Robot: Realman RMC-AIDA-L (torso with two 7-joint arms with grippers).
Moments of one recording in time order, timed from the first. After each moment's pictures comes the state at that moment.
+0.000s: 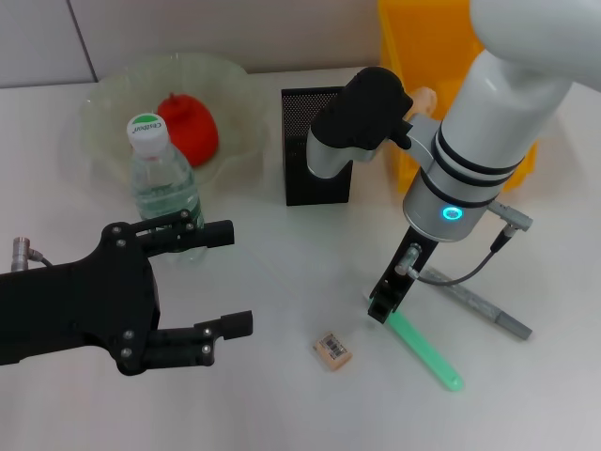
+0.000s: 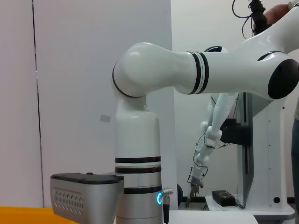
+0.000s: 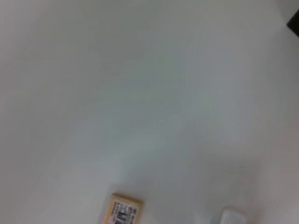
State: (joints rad) left arm -0.25 -2.06 1.14 0.96 1.50 1.79 -1.21; right arm 0.89 2.09 -1.62 -0.93 -2.56 -1.48 2.73
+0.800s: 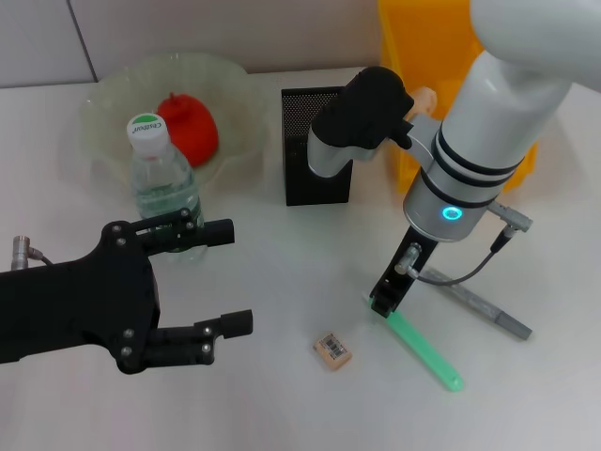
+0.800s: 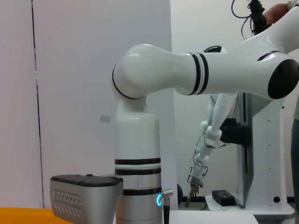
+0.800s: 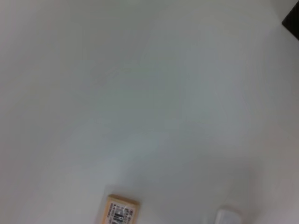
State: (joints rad) left arm -0.26 -2.06 1.14 0.96 1.50 1.79 -1.21; right arm 0.89 2.09 -1.62 -0.93 -2.56 -1.48 2.74
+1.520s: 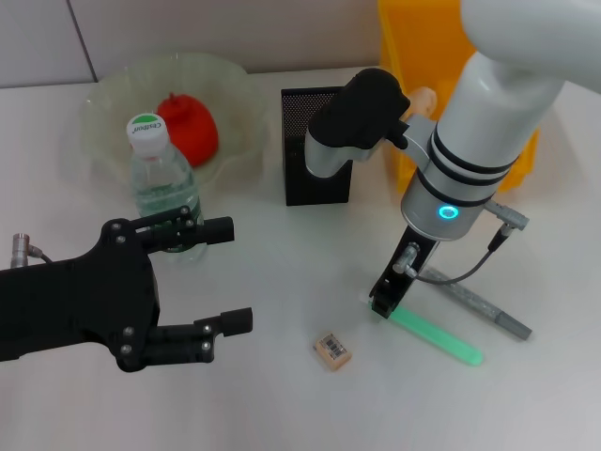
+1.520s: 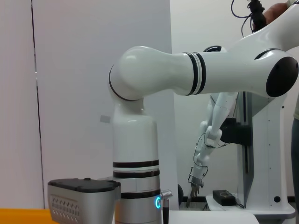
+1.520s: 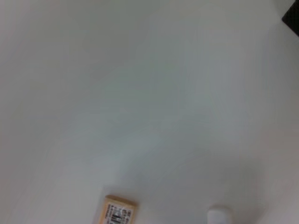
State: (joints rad) left arm -0.26 -2.06 1.14 0.96 1.50 1.79 -1.21; right arm 0.92 2.09 -1.62 -0.88 -2.56 -1.47 2.74
